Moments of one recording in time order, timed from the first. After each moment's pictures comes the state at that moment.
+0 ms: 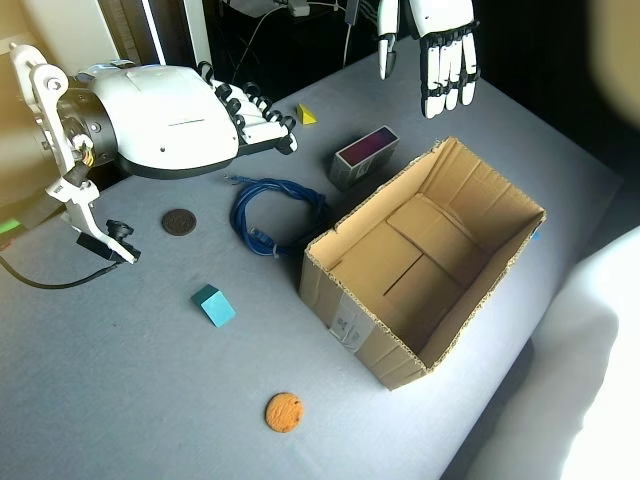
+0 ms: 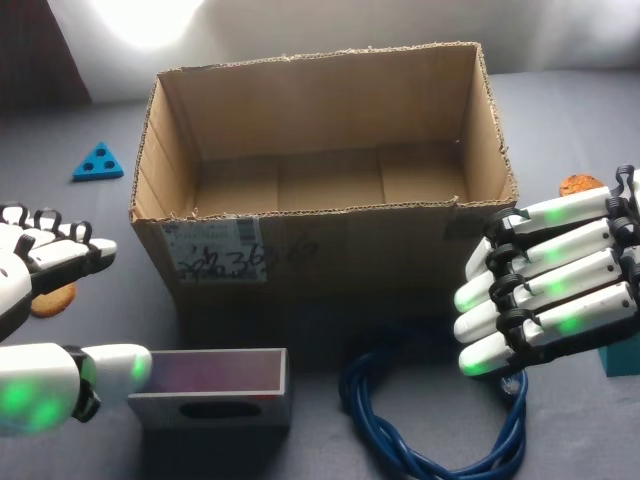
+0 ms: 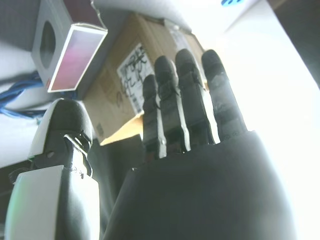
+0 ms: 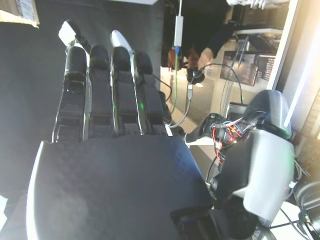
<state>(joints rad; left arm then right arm) 0.47 -0.35 0.37 -1.12 -0.51 1.84 -0.26 -0.75 1.06 -1.28 1.07 0.11</state>
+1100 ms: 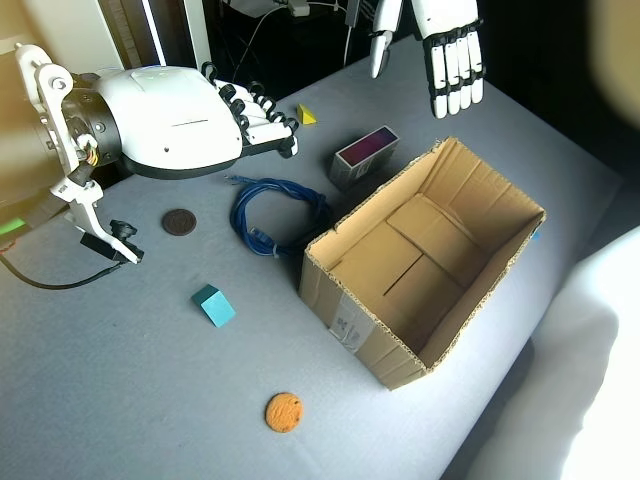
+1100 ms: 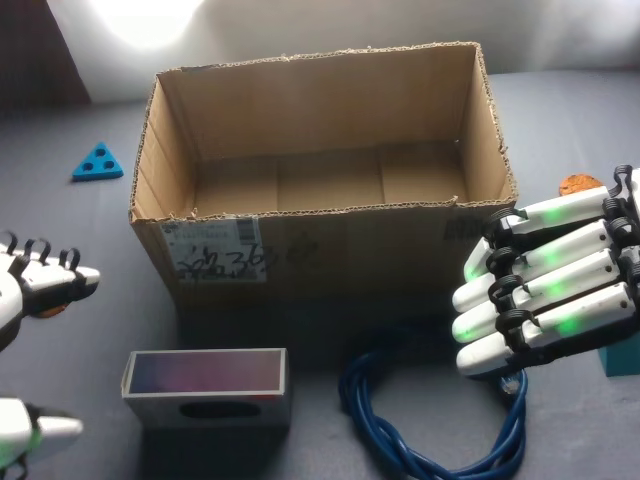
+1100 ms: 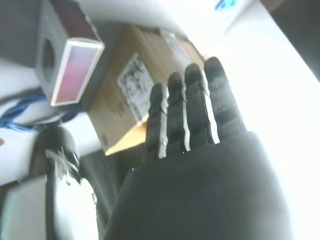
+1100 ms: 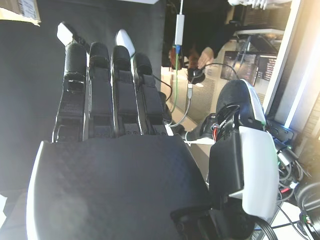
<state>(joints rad) 0.46 -0.35 0.37 -1.28 -0.50 2.04 -0.26 -0.76 1.06 -1.28 1.07 0.11</state>
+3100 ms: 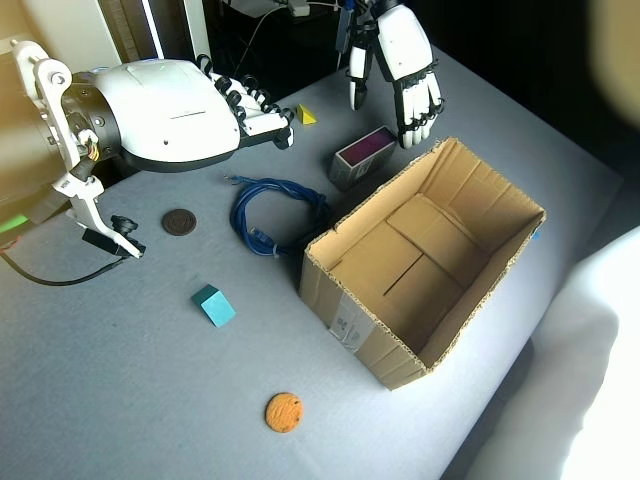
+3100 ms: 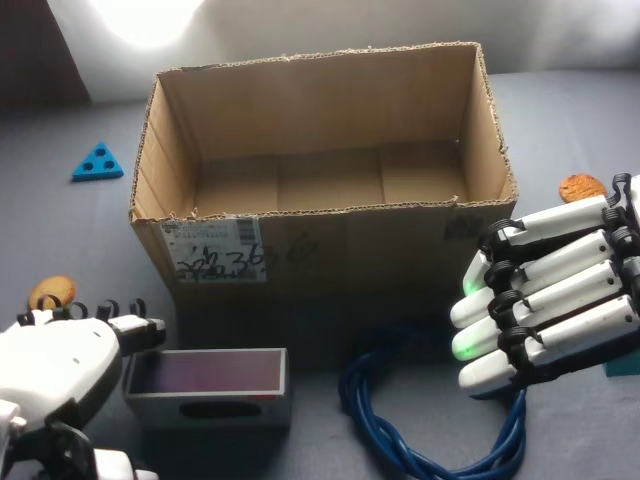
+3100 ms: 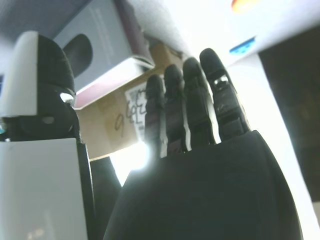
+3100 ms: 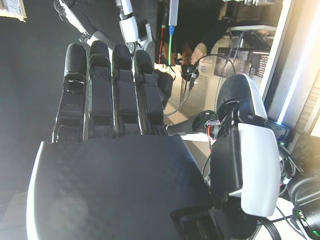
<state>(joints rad) 0.57 -0.76 0.37 -1.34 -1.01 1.76 -0.26 -0.76 1.06 -1.28 1.12 0.11</state>
